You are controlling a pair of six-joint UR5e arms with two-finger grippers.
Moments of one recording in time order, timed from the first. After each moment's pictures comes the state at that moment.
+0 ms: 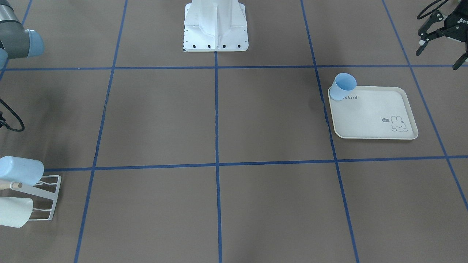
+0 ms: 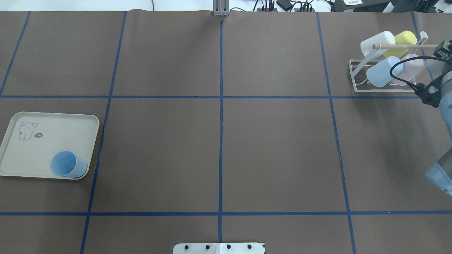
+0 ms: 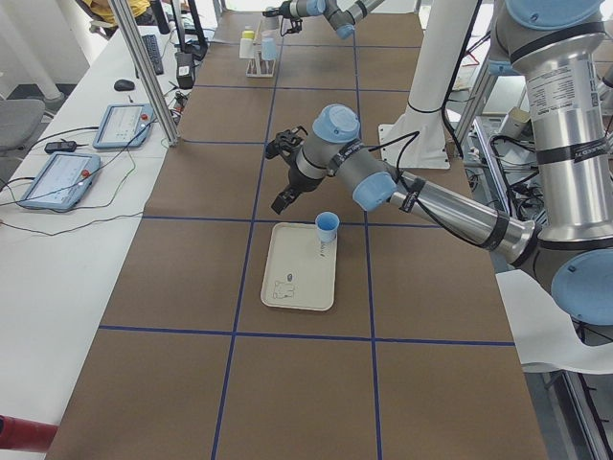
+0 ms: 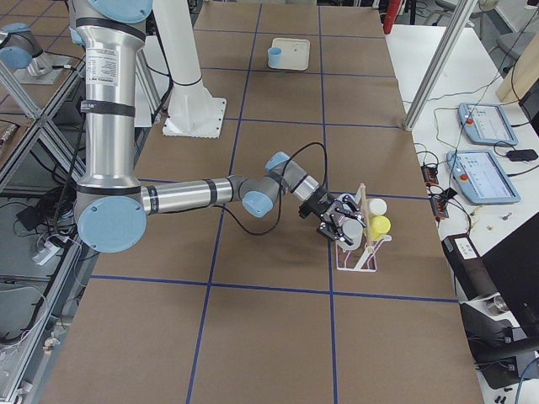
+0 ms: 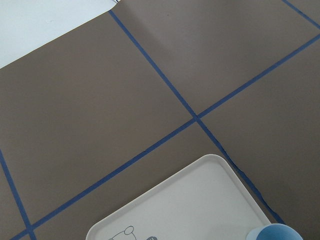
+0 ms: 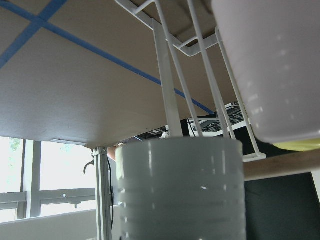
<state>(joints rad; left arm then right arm) -1.28 -1.34 -2.19 -2.02 -2.25 -0.16 0.90 -1.62 1.67 -0.92 0.91 -1.56</state>
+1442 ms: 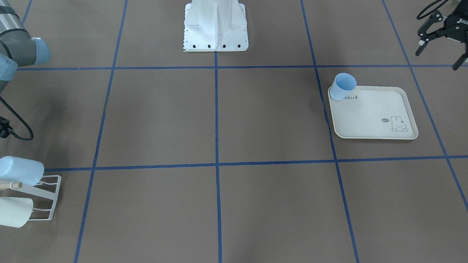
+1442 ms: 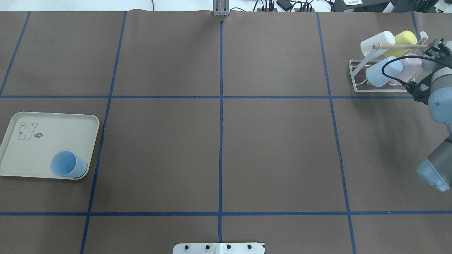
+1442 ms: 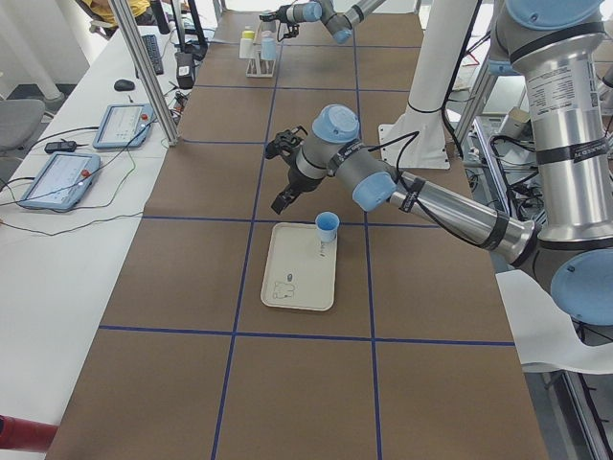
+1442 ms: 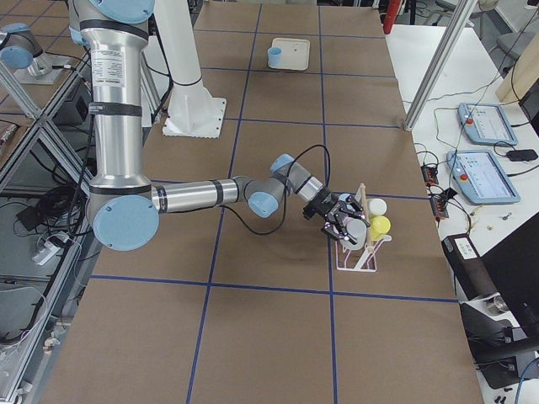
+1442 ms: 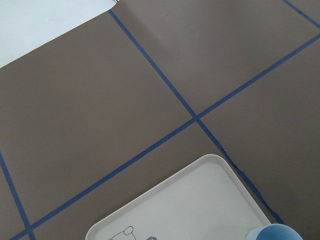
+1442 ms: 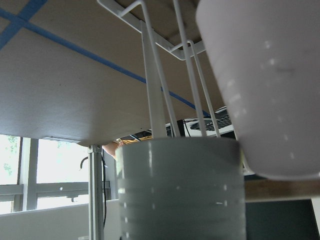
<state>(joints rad) -1.28 -1.34 -2.19 -2.02 -2.25 -0.16 0.89 -1.58 1.61 -0.92 0.88 -1.57</state>
